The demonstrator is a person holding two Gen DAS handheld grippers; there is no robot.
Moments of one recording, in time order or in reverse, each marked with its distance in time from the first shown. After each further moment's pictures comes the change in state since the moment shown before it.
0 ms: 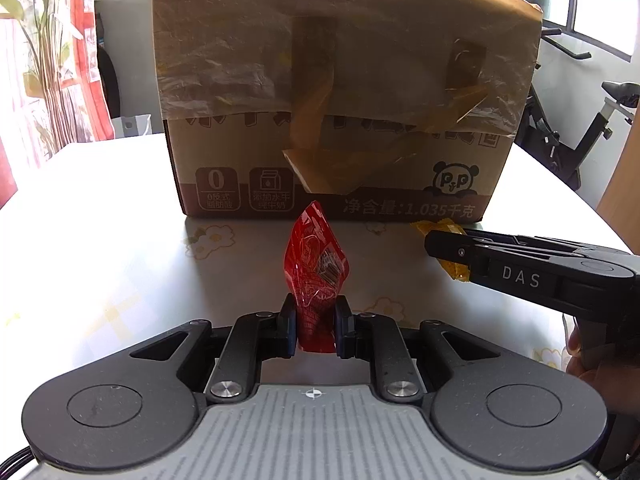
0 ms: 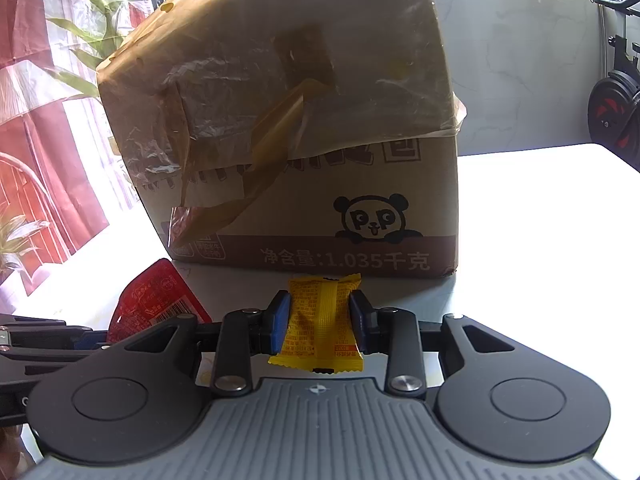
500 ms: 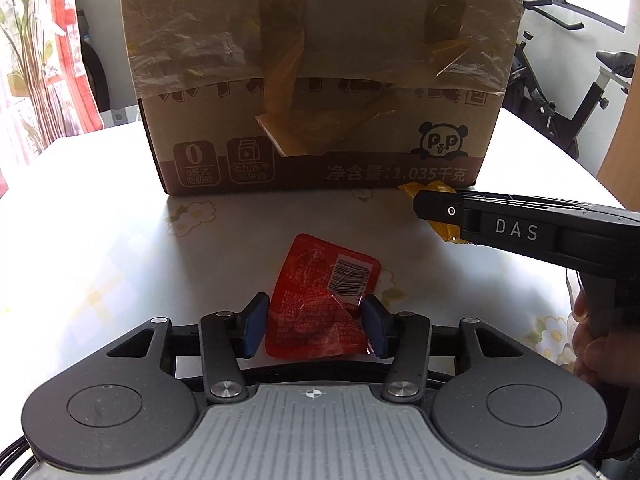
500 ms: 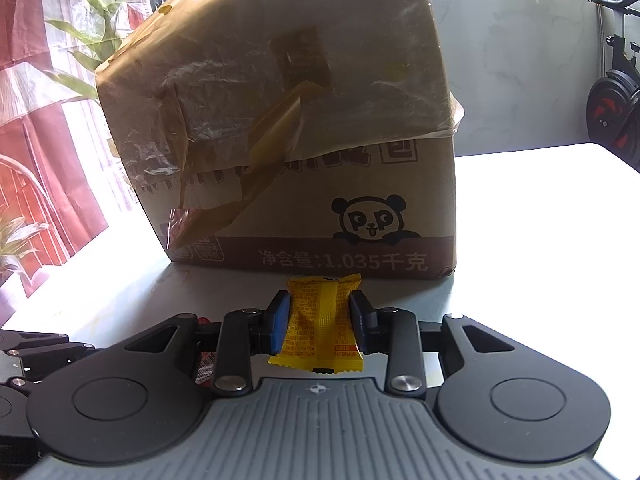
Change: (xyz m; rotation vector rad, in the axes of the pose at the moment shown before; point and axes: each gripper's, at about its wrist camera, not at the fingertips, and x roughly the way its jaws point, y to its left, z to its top) left arm 0.014 -0.016 -0.014 0.046 0.067 -0.009; right arm -0.002 0.000 -0.001 0.006 -0.004 -0.001
